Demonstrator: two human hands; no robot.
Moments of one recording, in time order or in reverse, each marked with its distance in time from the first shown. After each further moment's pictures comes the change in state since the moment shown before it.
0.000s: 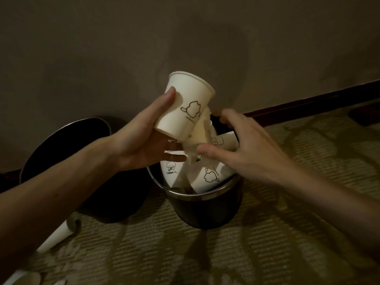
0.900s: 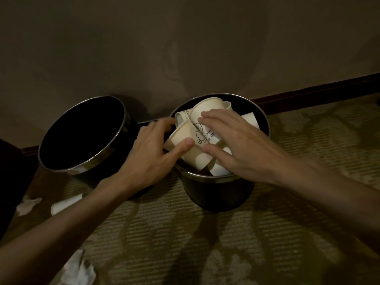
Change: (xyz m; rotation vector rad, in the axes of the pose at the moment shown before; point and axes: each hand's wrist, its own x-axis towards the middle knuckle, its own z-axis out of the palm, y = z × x) left_hand -0.025 -0.080 -0.018 1.103 0.683 0.214; right_hand 0.000 -0.016 0.035 -0.140 -0.126 -0.344
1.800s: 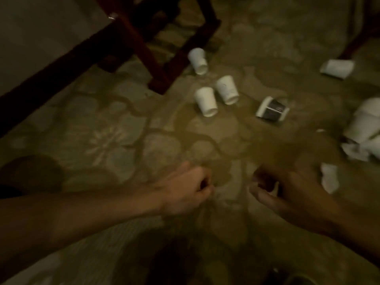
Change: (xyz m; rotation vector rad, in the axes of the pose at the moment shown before) left_hand -0.184 0.417 0.283 0.217 -1.030 1.025; right_hand -0.583 -0.011 -0.126 -0.086 0.329 1.179
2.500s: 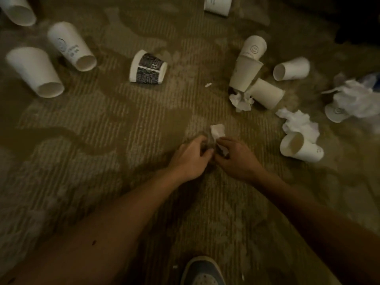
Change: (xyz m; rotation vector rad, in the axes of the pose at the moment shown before) left_hand 0.254 0.173 0.177 -0.444 -0.094 0.004; right_hand -0.049 0.254 0.014 0.020 0.026 0.598
